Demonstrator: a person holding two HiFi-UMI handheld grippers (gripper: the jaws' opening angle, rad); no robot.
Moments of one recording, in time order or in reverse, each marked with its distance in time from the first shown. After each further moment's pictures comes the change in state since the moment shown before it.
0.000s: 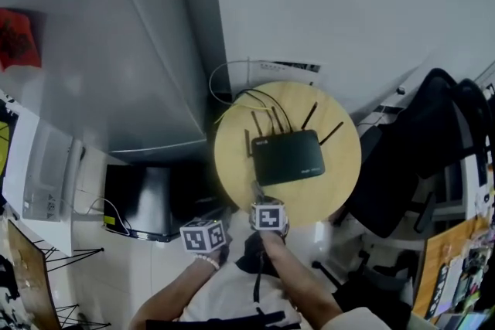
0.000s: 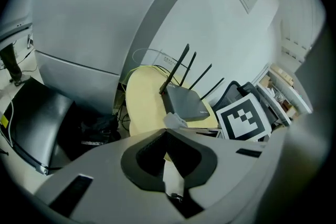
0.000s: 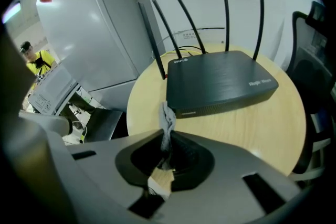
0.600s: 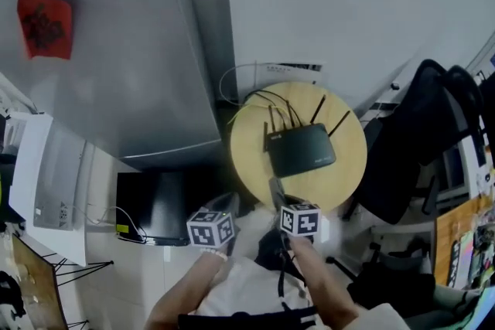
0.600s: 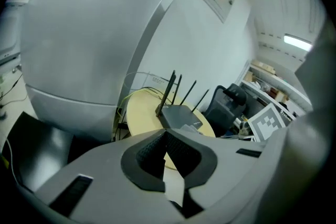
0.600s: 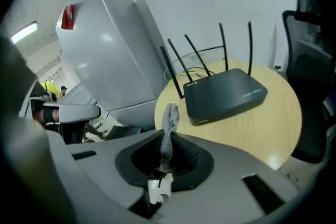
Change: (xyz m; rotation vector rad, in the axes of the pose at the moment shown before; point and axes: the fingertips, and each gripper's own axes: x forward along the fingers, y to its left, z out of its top) left arm -0.058 -0.001 0.051 0.214 -0.144 -0.104; right arm -0.083 0.033 0.003 0.078 -0.172 0.119
